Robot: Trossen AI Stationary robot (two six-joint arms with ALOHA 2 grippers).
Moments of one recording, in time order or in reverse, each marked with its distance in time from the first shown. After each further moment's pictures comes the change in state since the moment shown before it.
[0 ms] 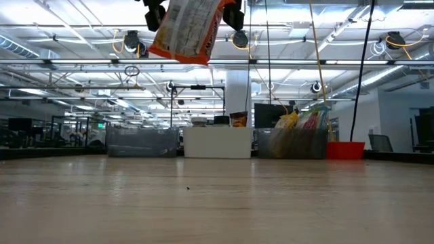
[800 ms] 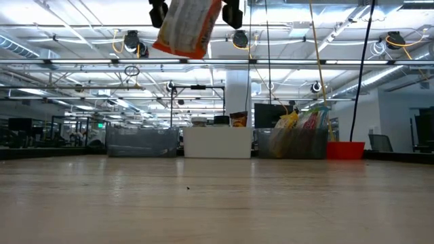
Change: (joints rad) left arm 0.033 0.000 0.001 0.092 0.003 -0.007; right arm 0.005 -0.001 -0.001 0.059 0.005 0.096
